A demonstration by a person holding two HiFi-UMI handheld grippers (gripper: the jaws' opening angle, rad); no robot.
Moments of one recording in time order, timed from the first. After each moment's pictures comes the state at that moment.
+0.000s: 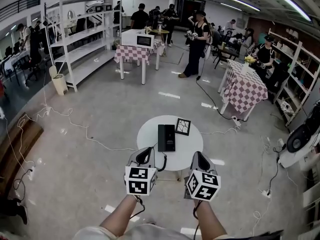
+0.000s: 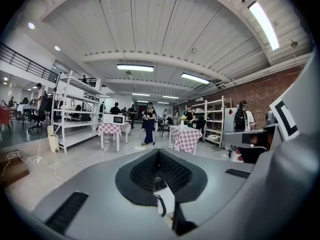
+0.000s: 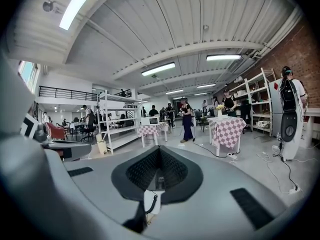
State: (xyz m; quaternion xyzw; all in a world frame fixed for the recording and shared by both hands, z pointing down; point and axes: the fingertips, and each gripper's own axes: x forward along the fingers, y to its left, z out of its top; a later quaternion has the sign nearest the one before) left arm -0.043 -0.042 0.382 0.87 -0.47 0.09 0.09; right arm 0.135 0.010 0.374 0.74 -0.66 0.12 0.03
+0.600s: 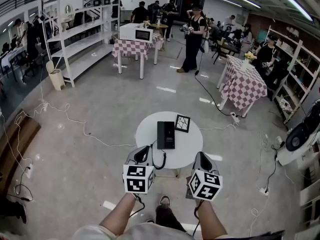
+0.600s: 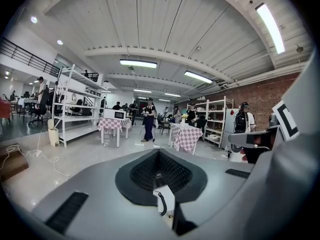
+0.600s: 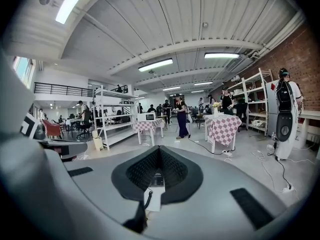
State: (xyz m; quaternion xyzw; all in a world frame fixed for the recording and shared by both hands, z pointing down) left arm -0.054 -0.059 0.399 0.87 -0.47 0.09 0.11; right arm 0.142 0.004 0.388 0.75 -0.65 0.14 0.05
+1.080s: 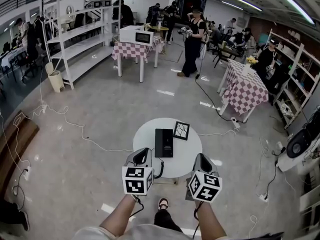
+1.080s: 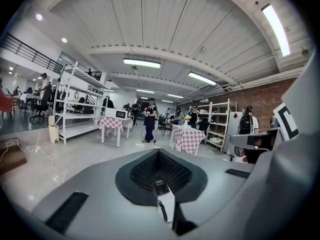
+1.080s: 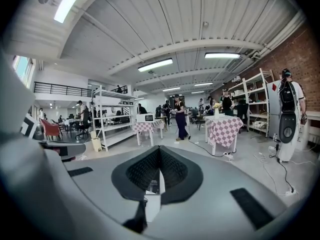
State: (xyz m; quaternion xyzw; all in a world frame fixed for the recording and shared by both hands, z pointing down) left arm -0.035 -0.098 0.407 0.86 -0.48 0.08 0.13; right arm 0.167 -0.036 0.392 0.75 -0.65 0.13 0.05
